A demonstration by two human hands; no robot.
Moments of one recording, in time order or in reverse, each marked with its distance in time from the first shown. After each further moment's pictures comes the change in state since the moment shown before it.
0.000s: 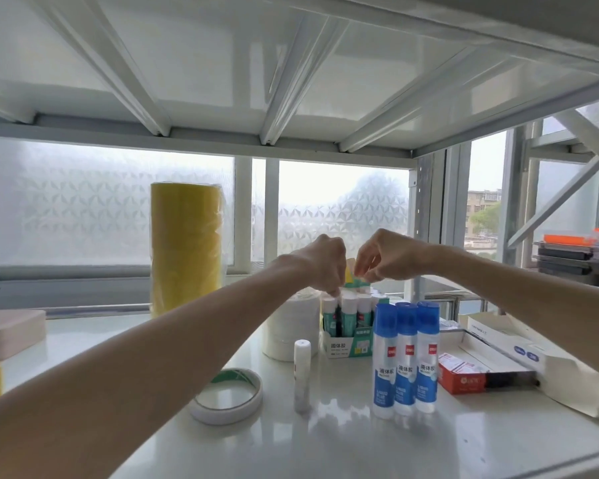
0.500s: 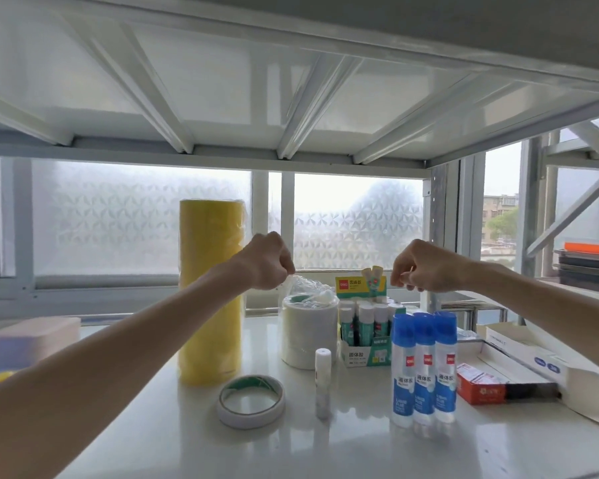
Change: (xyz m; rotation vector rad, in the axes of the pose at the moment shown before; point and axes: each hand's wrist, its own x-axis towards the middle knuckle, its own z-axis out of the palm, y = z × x) left_hand -0.059 -0.069 -0.049 -0.051 0.219 -0.198; right_hand -0.017 0.014 -0.005 -0.006 0.100 0.102
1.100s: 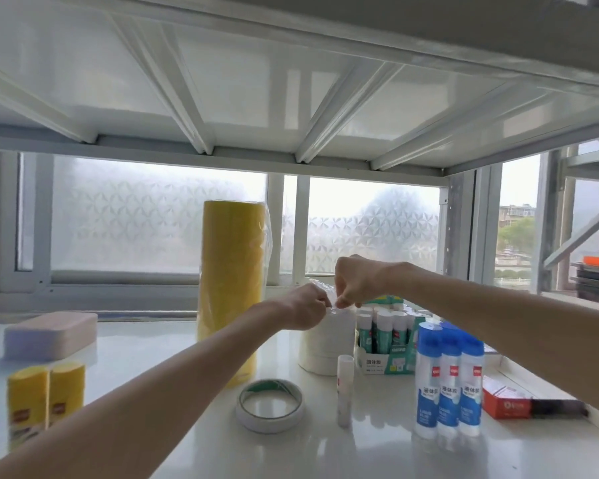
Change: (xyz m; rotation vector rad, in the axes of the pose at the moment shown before) left_hand -0.007 -0.004 0.058 -0.170 -0.290 -0.095; right_hand 0.052 -0.104 0.049 -0.219 -0.211 -0.064
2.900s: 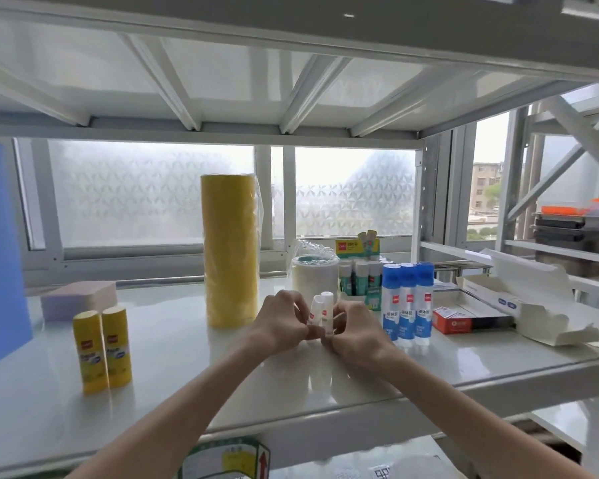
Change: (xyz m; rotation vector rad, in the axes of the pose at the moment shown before) left_hand -0.116 -0.007 0.049 -0.154 0.195 -0.027; right_hand -0.143 -0.051 0.120 0.739 0.352 0.202
